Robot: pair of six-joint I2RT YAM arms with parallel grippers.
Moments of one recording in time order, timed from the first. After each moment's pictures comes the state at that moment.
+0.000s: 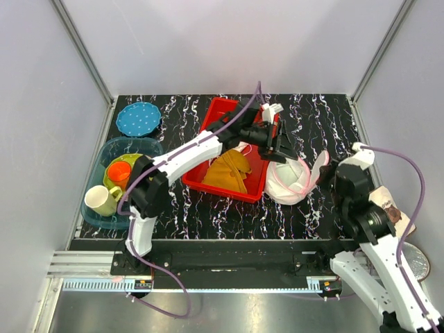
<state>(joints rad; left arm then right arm) -0.78 1.99 1.79 -0.28 0.82 -0.87 0.38 0.63 0.84 -0.63 0.45 0.53</state>
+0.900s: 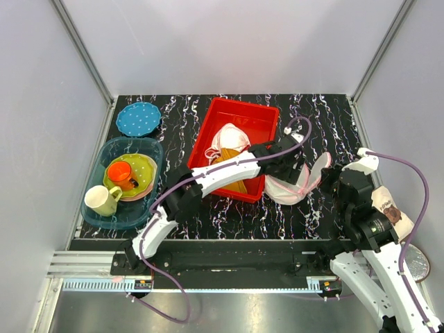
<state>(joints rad) -1.03 2.28 2.07 -0.66 -0.08 -0.49 0.38 0.53 0.80 -0.63 0.45 0.56</state>
